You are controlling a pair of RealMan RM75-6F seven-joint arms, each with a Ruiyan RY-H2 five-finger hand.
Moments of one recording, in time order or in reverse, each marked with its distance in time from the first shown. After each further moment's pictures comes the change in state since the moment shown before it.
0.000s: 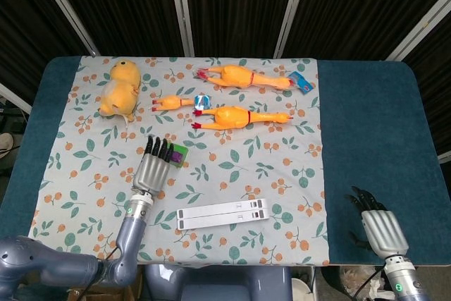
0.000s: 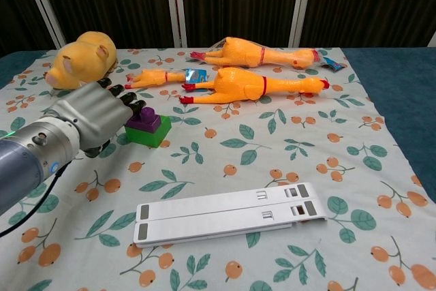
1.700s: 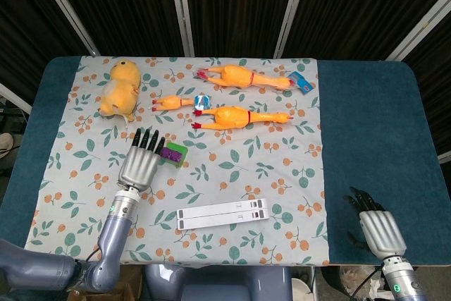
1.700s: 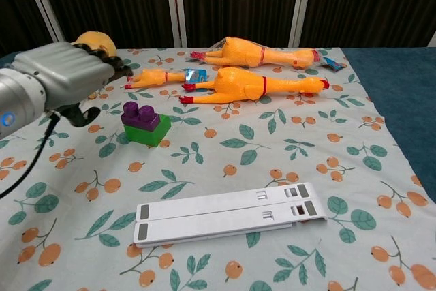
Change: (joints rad) left arm 0.028 0.199 -0.027 -0.228 0.040 0.044 -0.162; right arm -0.001 -0.007 -0.003 -0.001 -0.009 0.007 -0.017
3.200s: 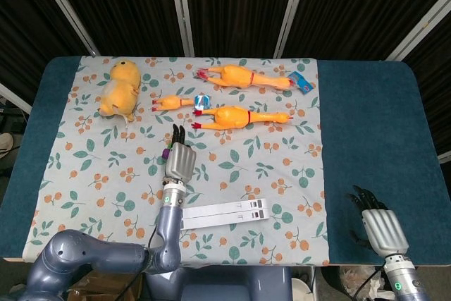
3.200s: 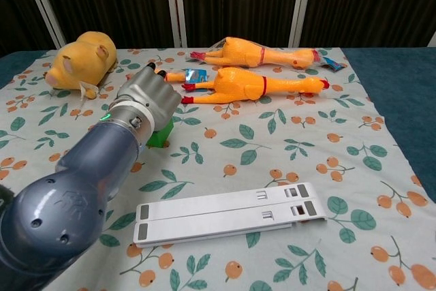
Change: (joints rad) left arm -0.243 -0.442 -0.142 0.514 -0.246 -0.006 0.388; right arm 0.001 -0.006 0.011 0.017 0.020 -0.004 0.002
